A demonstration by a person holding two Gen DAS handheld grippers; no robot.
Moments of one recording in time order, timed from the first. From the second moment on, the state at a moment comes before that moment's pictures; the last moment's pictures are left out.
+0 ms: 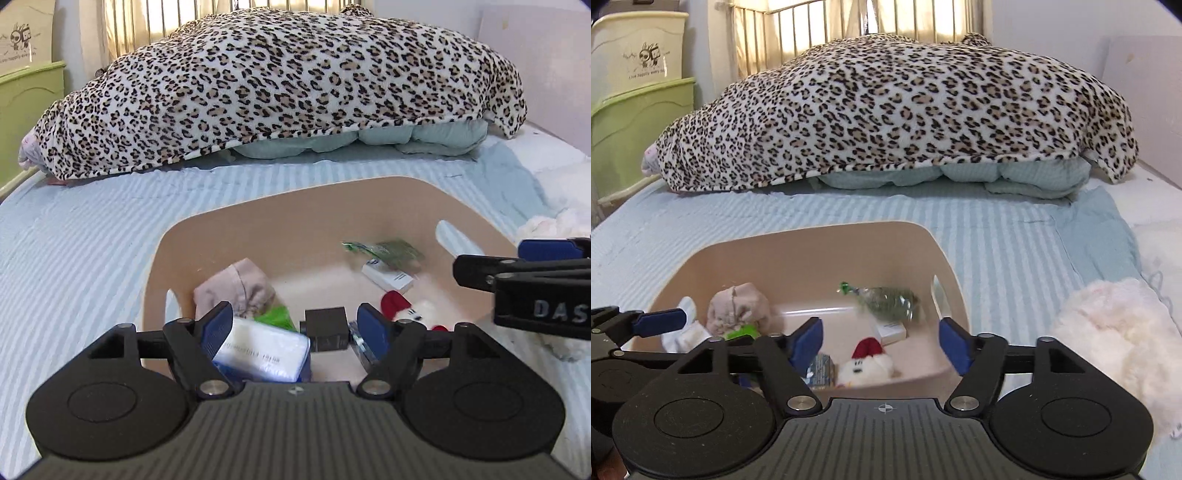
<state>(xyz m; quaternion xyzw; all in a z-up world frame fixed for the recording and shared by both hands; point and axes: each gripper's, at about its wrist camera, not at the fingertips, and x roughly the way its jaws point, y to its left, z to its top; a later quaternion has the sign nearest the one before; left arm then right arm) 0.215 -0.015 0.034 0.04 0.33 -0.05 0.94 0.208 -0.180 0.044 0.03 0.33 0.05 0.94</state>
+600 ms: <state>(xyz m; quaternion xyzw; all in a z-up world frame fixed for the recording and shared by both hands) 0.096 -0.001 0.085 0.03 0.31 -0.05 0.95 0.088 -0.186 0.096 0.02 0.33 0.04 0.94</state>
